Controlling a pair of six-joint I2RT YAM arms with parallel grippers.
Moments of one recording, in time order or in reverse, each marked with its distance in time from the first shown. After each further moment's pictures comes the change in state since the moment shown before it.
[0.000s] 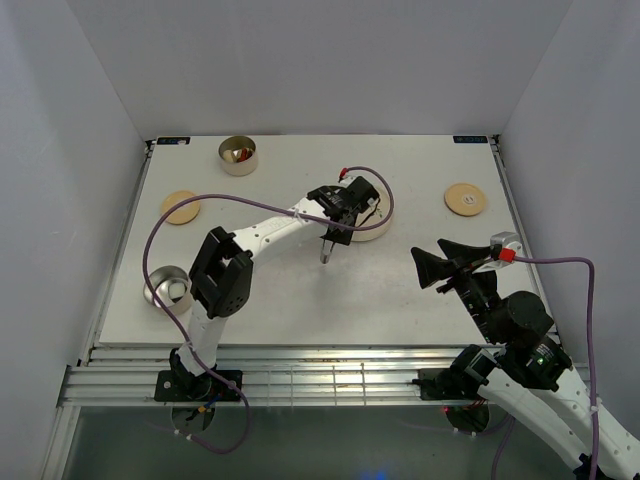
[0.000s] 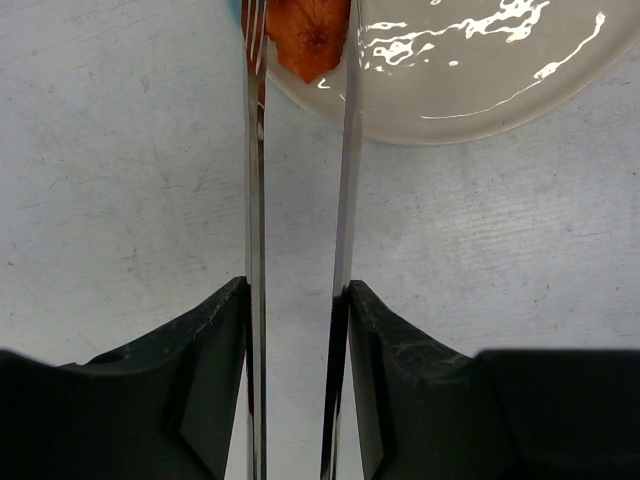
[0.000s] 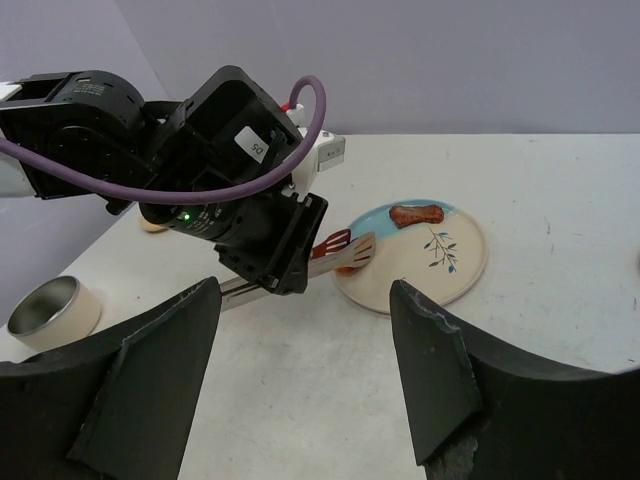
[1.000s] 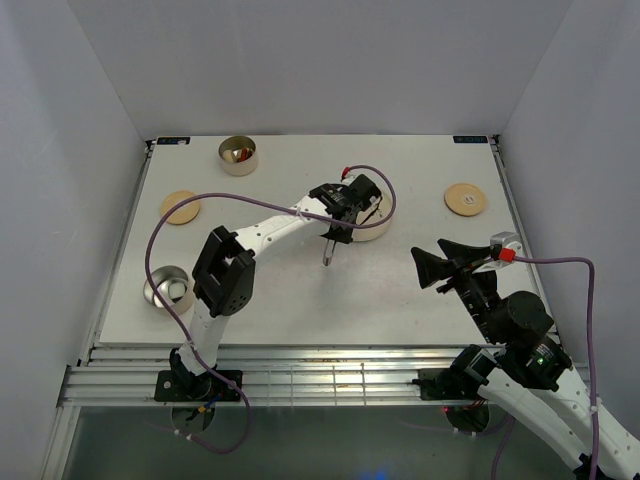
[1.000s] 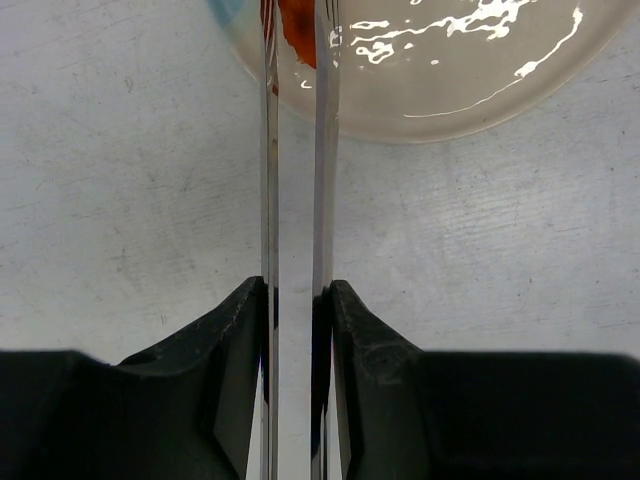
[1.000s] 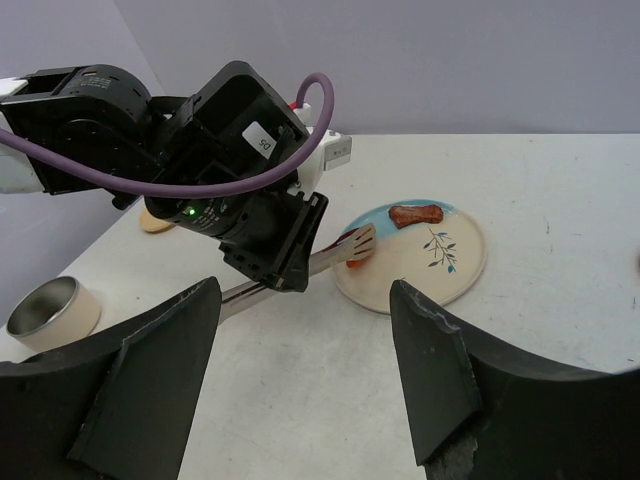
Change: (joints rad) left arm 0.000 0.032 0.052 -0.025 0.031 -0.001; right arm 0.000 0.000 0.000 0.000 0.000 0.000
